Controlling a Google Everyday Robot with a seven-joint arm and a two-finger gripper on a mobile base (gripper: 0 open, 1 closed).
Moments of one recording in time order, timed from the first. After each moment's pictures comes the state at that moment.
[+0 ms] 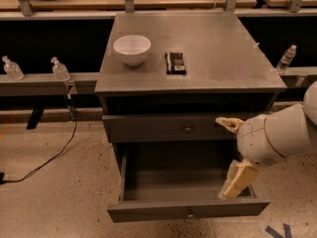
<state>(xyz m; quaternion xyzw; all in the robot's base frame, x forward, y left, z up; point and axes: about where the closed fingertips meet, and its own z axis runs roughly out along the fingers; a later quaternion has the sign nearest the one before) 0.424 -0.157 0.793 -0.65 0.70 0.09 0.29</state>
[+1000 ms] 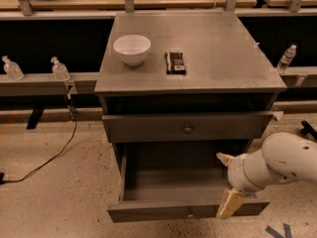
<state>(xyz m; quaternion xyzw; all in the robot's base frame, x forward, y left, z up) 0.440 -0.196 0.621 -0.63 0.74 0.07 0.22</state>
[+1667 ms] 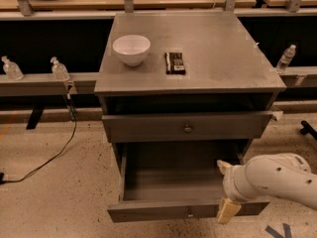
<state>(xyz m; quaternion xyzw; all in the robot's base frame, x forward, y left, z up) 0.444 -0.208 0.566 -0.63 0.75 -0.01 0.19</state>
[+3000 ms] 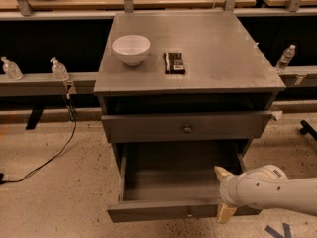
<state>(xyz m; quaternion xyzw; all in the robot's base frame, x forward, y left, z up) 0.473 -0.228 0.472 -0.66 0.72 -0.06 0.19</state>
